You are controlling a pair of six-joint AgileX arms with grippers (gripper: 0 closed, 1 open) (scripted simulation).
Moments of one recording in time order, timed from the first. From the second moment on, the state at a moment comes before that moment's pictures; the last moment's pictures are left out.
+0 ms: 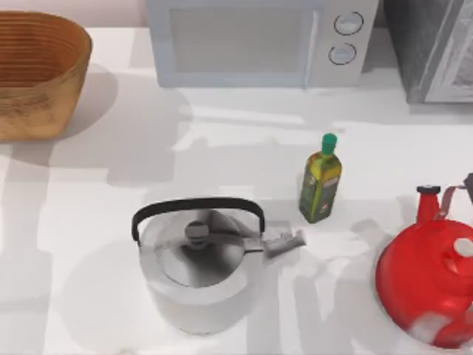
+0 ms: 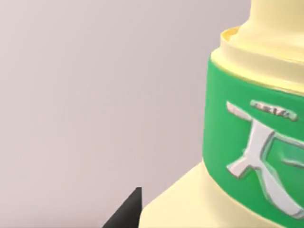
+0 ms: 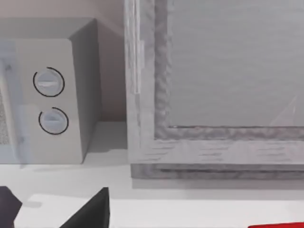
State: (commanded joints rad) left arm 0.10 1.39 0.93 0.42 0.13 0.00; right arm 0.00 0.00 0.00 0.00 0.00 0.00
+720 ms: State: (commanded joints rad) left arm 0.02 0.22 0.19 0.09 0.03 0.00; right arm 0.00 0.00 0.00 0.00 0.00 0.00
